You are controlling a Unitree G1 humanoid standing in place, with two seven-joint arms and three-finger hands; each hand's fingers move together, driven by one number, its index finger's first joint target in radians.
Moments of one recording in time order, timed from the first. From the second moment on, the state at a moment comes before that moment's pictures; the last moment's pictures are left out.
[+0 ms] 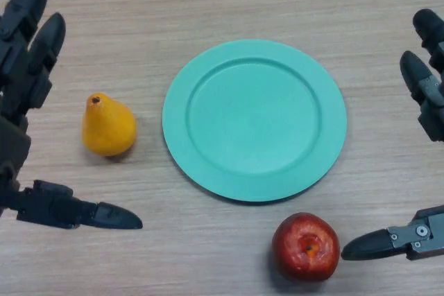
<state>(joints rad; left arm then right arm) 0.07 0.22 0.28 -0.79 -0.23 0.24 -0.27 0.16 -0.19 -0.07 -0.96 0.08 0.43 0.17</state>
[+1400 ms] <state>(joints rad) 0.08 0.24 0.29 -0.73 -0.29 0.27 -0.27 0.27 -0.19 0.32 -0.15 -0.34 -0.16 -0.21</state>
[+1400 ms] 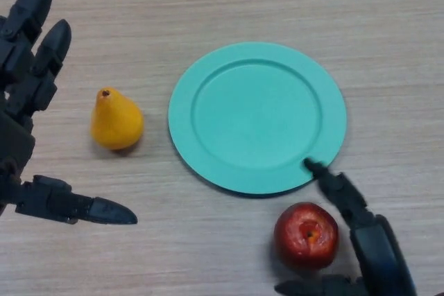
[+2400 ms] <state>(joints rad) 0.15 0.20 0.34 -0.75 -0.28 0.21 -0.27 -0.35 -0.19 0.42 -0.13 -0.07 0.34 -0.24</state>
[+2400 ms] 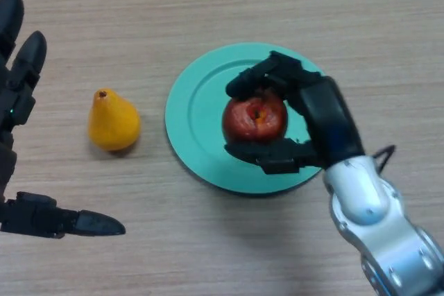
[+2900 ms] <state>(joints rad) 0.15 0.18 0.37 -0.78 -0.29 0.21 -0.27 -0.46 -0.19 0.50 0.21 -0.07 0.24 -0.32</state>
